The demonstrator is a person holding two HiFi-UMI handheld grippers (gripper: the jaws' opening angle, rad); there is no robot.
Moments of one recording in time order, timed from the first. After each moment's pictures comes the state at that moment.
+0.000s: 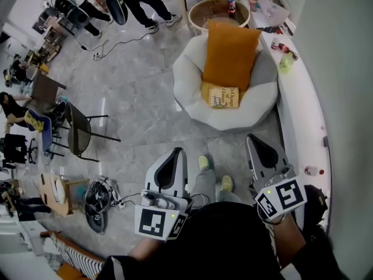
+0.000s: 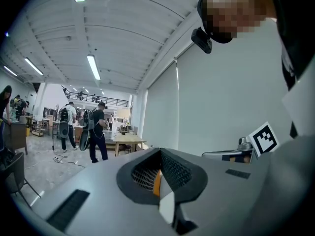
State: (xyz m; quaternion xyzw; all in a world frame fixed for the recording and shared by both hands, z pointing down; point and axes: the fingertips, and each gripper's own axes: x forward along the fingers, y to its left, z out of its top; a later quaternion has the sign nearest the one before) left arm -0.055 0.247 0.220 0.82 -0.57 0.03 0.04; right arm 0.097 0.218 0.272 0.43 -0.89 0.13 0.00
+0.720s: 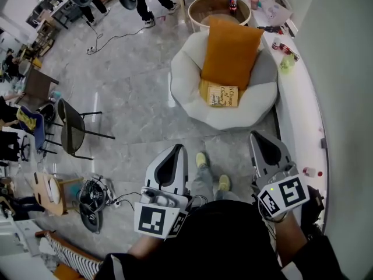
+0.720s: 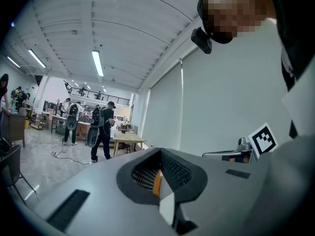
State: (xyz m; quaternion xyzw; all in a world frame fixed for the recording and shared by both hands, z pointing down) left arm -0.090 0.218 0.231 0.82 -0.57 0.01 0.06; right arm 0.070 0.188 0.279 0.44 -0.89 0.13 0.03
